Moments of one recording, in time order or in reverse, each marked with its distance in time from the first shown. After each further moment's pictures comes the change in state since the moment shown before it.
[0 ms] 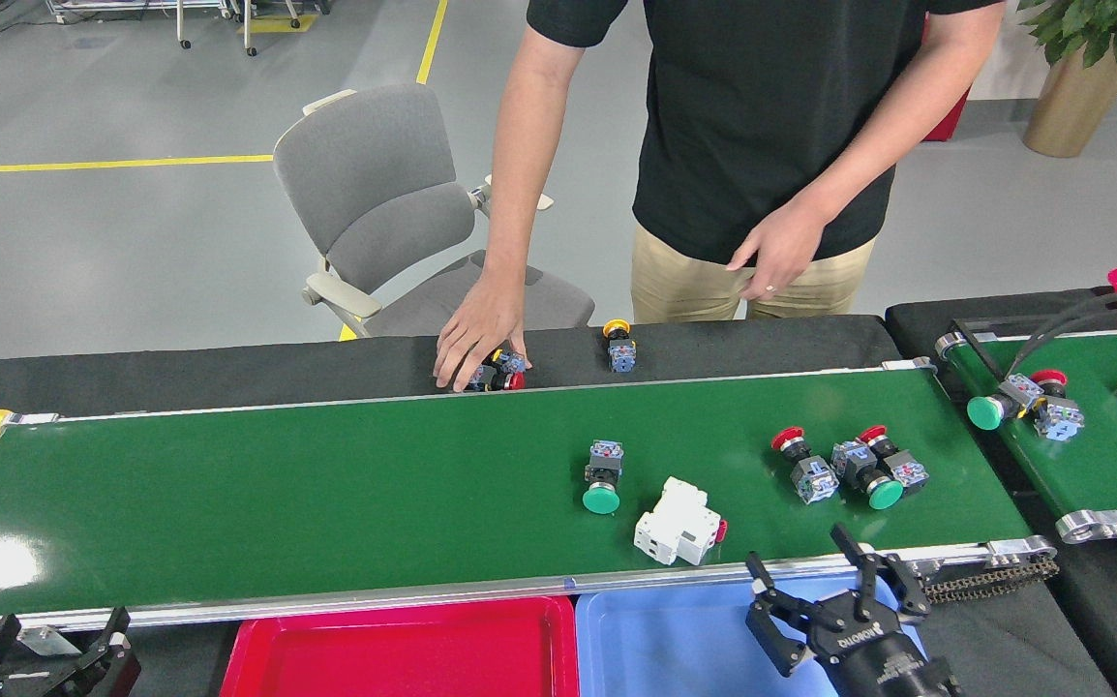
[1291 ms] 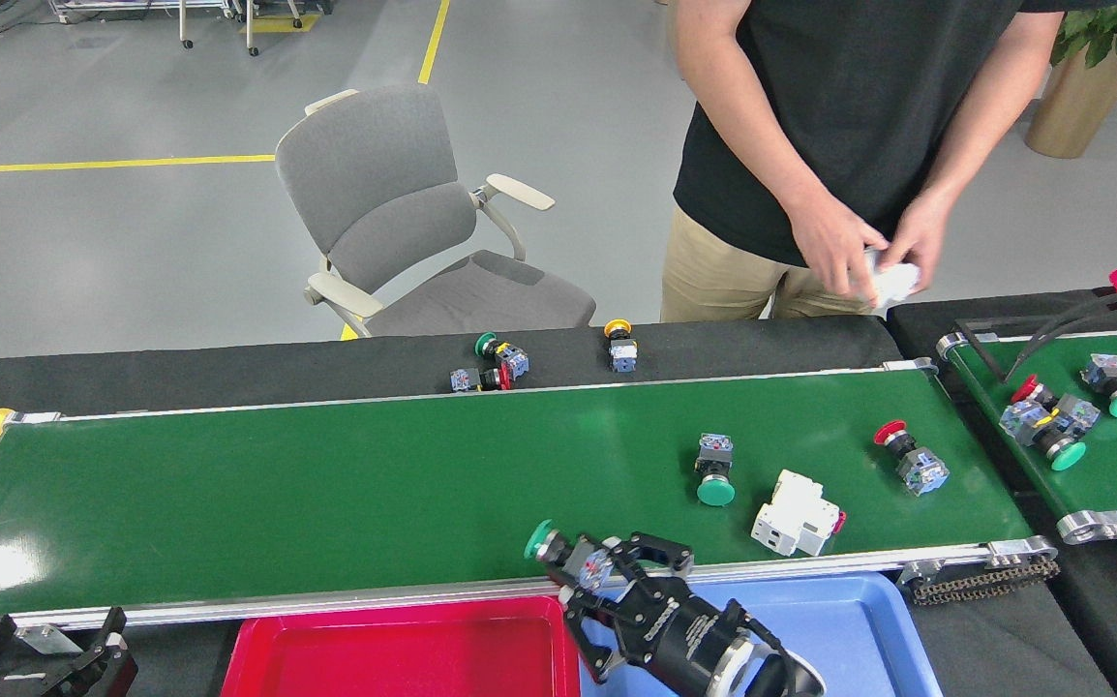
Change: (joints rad) left arm -0.005 0.000 0.000 -0.006 0.000 0.002 0.001; right arm -0.103 0.172 0.265 0.043 0.132 -0.349 0.071
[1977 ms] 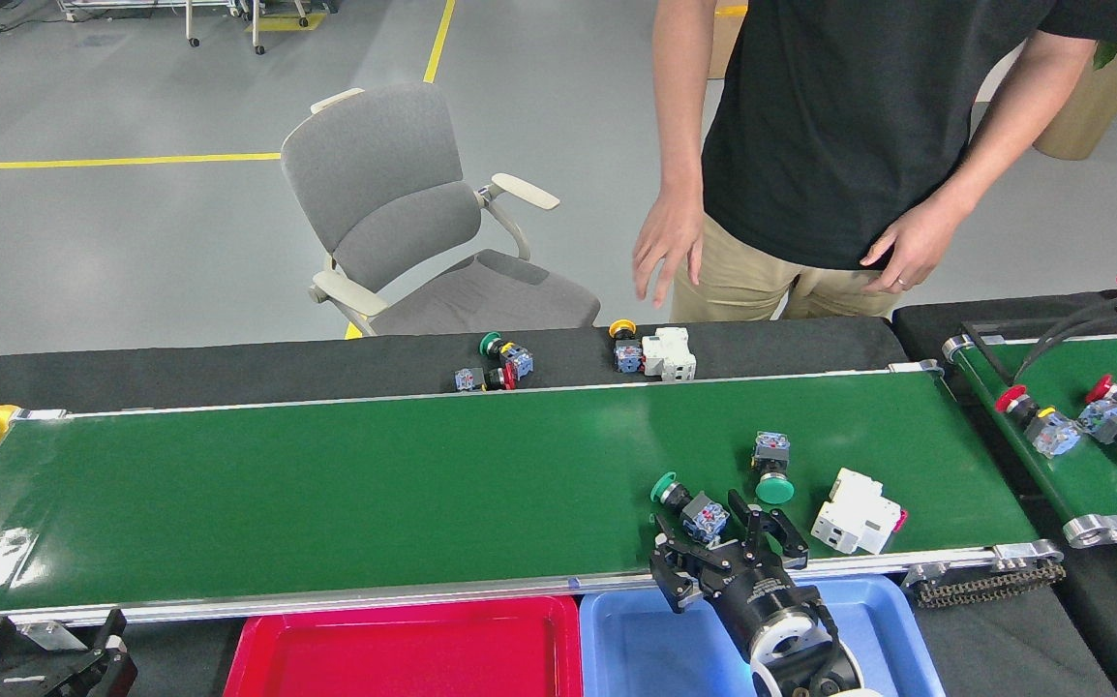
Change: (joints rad) left arm 0.023 0.000 0.004 -0.015 0.000 -0.002 0.001; right arm -0.069 0.012 -0.153 0.167 0.003 0.607 0.058
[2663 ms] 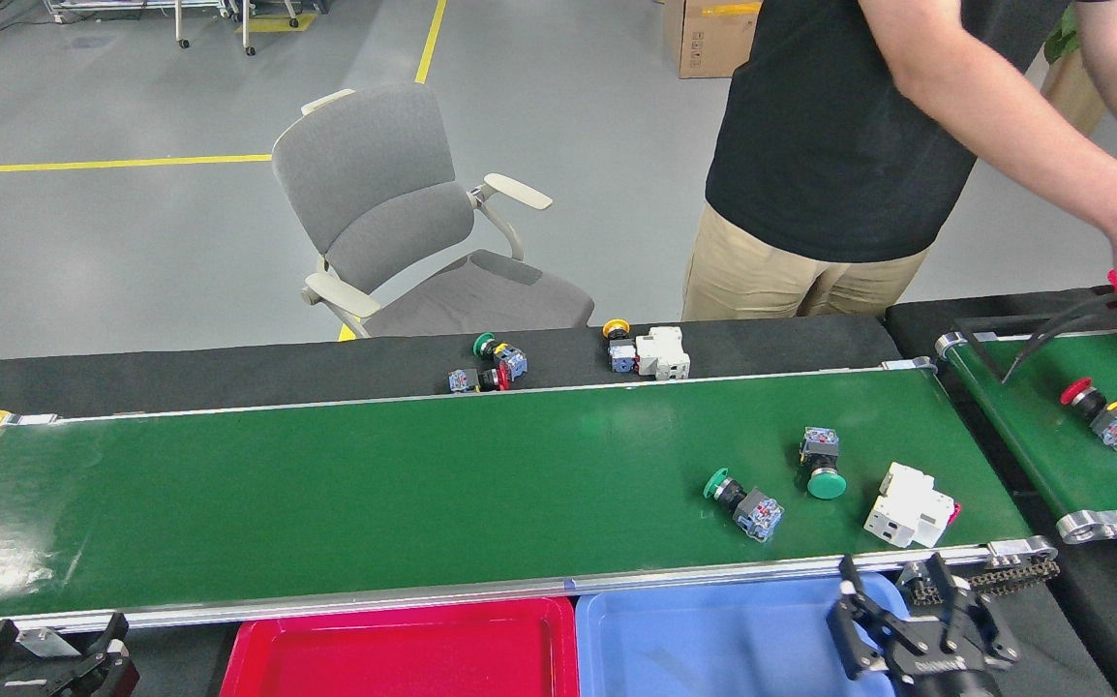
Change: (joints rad) left arm 0.009 0.000 0.002 -0.003 0.000 -0.004 0.000; right arm 0.261 -0.003 -0.356 -0.287 -0.053 -0.181 -0.125
